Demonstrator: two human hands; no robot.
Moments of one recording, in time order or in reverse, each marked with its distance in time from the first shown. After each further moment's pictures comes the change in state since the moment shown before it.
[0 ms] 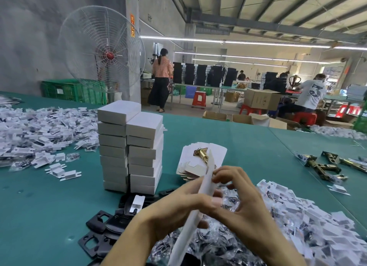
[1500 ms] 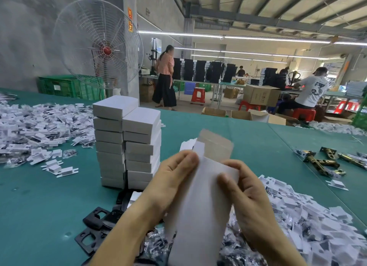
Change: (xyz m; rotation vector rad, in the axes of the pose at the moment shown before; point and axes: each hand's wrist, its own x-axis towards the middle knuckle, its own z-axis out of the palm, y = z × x) left_hand 0.003 0.011 -0.004 -0.173 0.311 0.170; right_hand 0.005 -0.014 0.003 0.690 0.080 0.235
